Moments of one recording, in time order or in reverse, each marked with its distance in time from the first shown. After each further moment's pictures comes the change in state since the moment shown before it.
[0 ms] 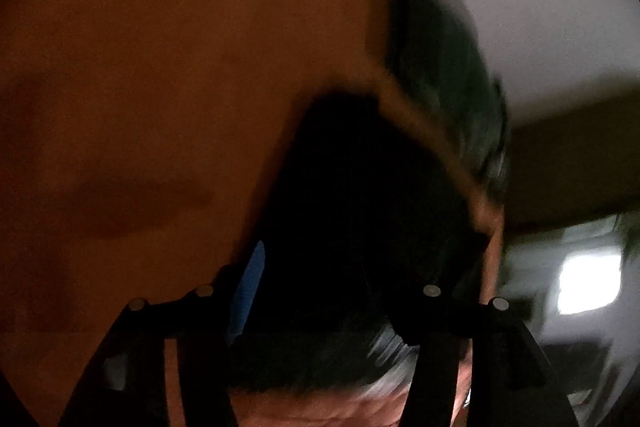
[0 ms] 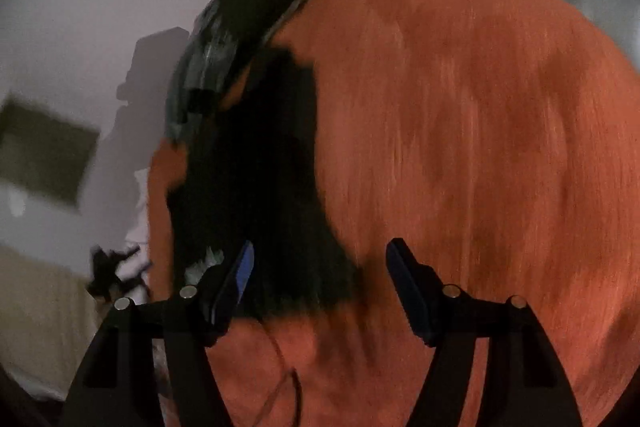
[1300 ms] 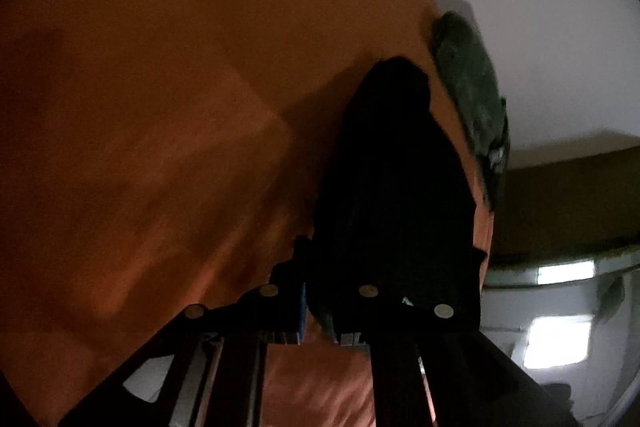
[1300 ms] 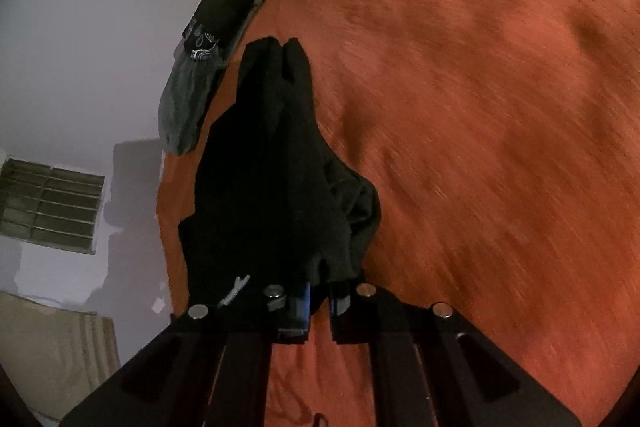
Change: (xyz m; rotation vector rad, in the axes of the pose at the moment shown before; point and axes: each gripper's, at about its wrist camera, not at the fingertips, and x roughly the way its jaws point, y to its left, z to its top) left arm -0.052 0.077 -0.201 -0.302 -0.131 -0.095; right arm -0.015 0.011 -0.081 0.282 -0.078 0.035
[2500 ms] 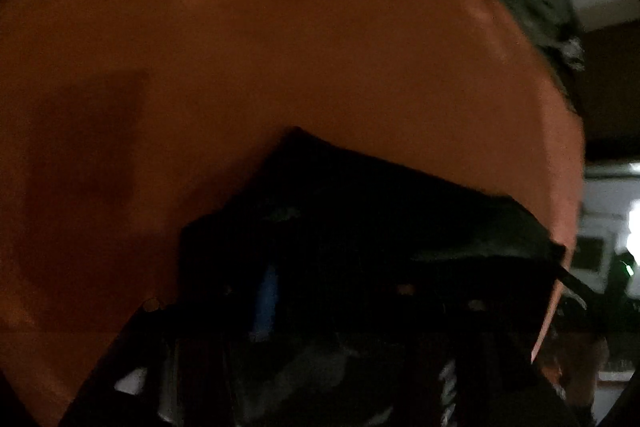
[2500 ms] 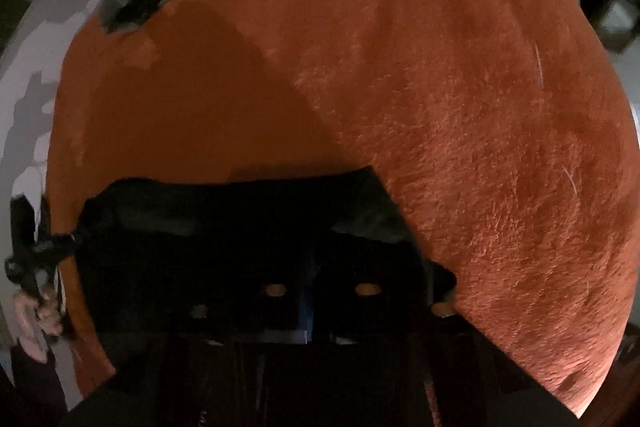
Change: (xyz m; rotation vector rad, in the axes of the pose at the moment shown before) left arm 0.158 -0.146 0.116 0.331 0.279 0.384; right arm 0.147 0.120 0.128 -0.493 0.297 -0.417
